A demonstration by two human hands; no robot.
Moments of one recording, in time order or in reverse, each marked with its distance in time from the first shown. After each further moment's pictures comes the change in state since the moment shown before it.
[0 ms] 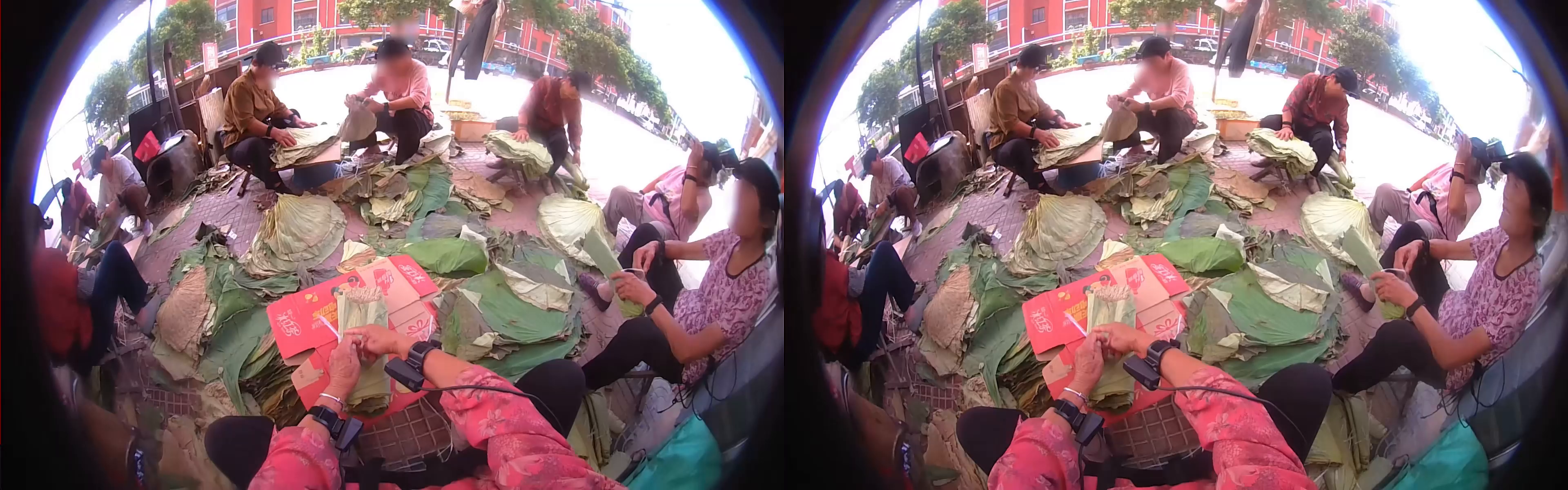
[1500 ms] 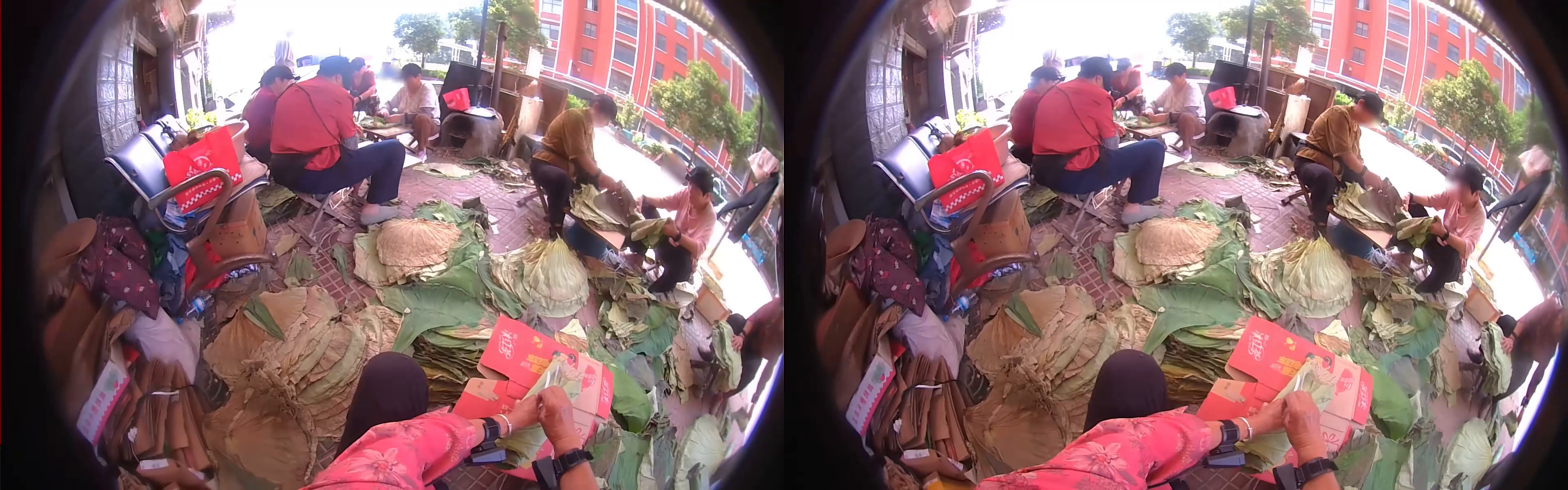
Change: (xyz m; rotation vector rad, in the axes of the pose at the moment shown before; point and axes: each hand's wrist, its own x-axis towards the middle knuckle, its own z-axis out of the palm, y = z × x) left_hand 0.018 -0.045 0.067 -0.161 0.082 -0.108; right_hand -0.028 -0.080 0.037 -1.068 0.301 -0.703
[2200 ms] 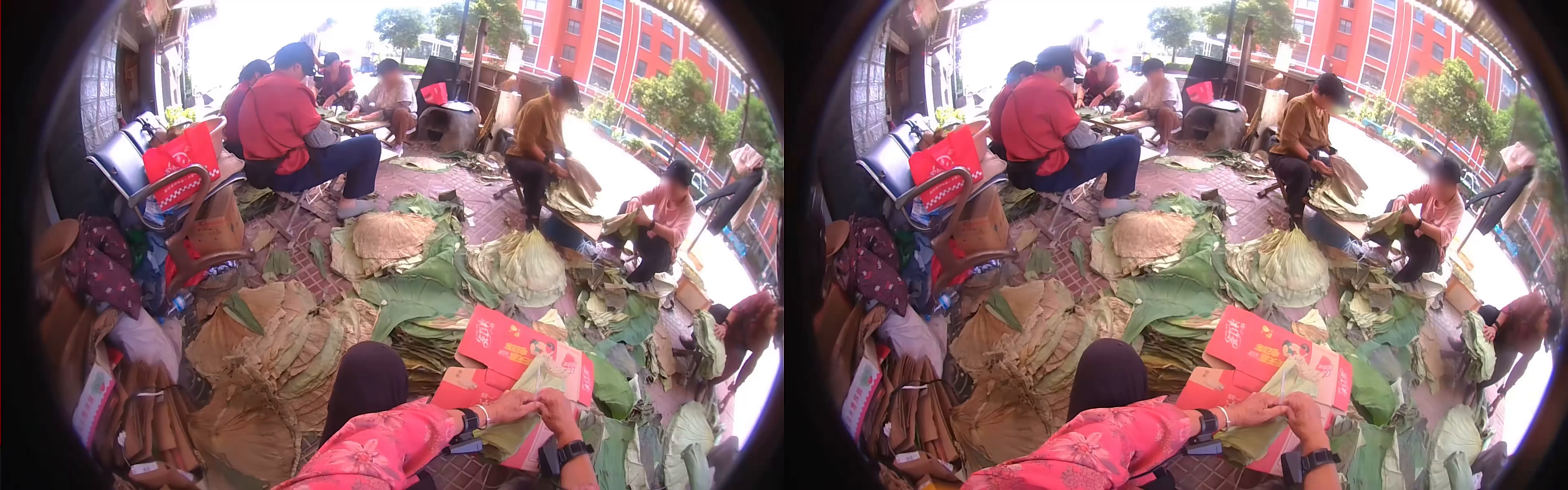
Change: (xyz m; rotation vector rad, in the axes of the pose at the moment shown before) left_hand -0.020 0.076 -0.052 -0.166 -0.252 0.078; right_hand -0.051 0.074 -0.005 0.039 -0.159 0.128
